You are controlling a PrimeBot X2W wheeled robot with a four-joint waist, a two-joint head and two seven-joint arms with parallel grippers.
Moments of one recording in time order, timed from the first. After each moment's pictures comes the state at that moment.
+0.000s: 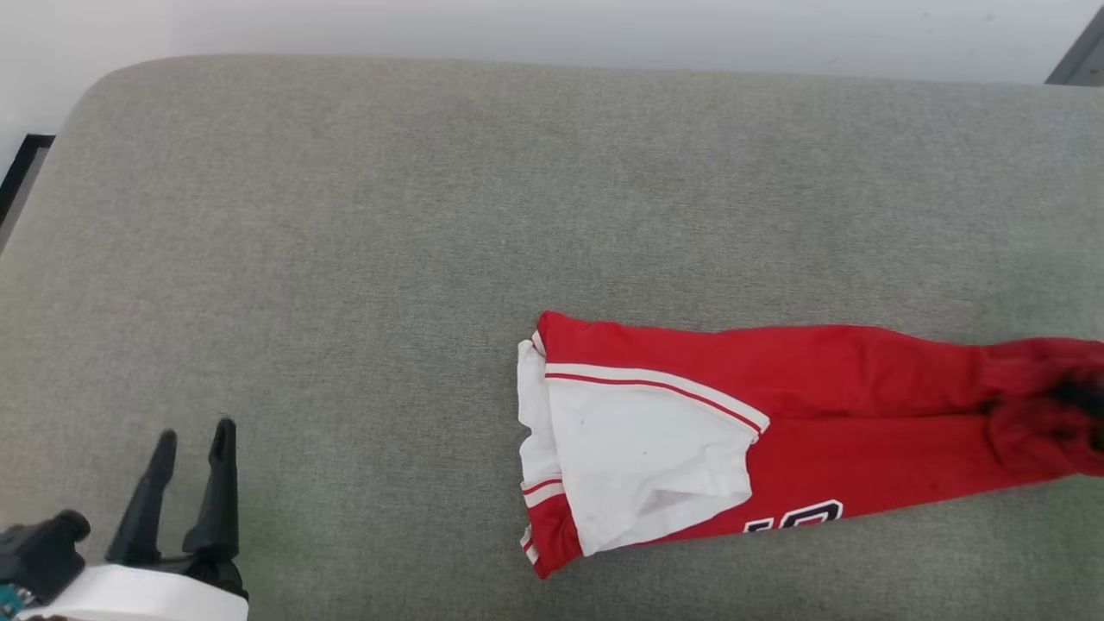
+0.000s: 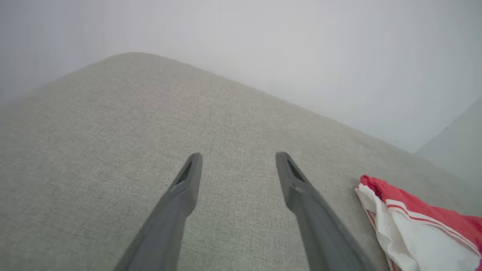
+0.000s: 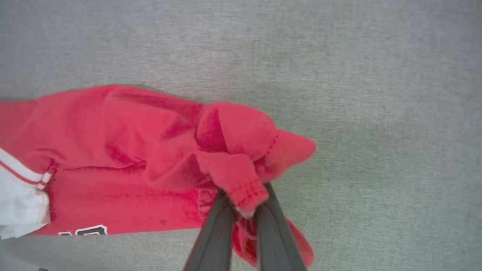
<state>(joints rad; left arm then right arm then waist) 0.05 0.37 -0.08 0.11 -0.74 -0.11 -0.26 -0.34 -0.52 -0.16 0.21 0.64 0.13 1.06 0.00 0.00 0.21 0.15</state>
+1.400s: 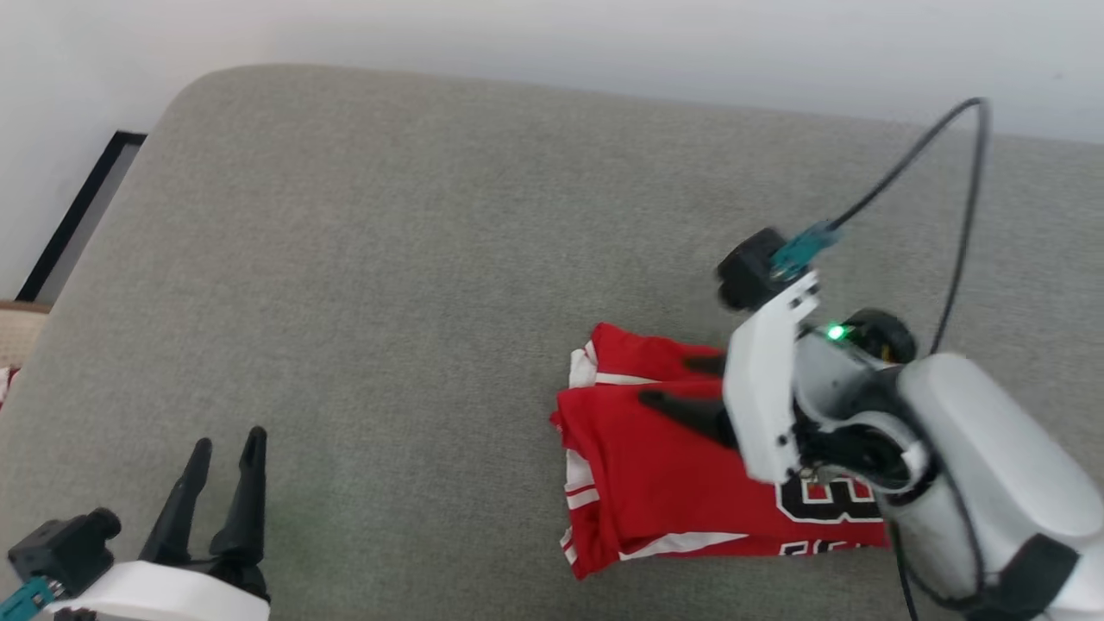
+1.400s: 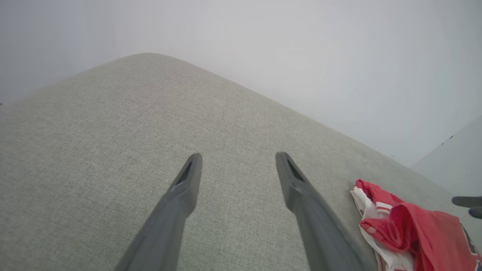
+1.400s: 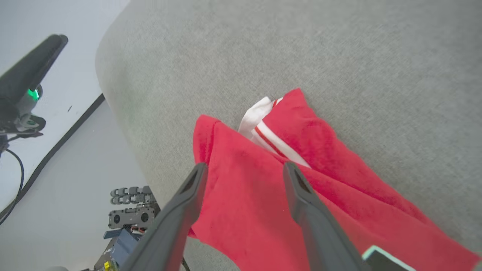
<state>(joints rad) 0.01 0.37 -0.15 0.19 -0.81 -0.13 -0.26 -0.58 -0.32 0.56 0.15 0.83 0.13 0.88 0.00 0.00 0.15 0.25</state>
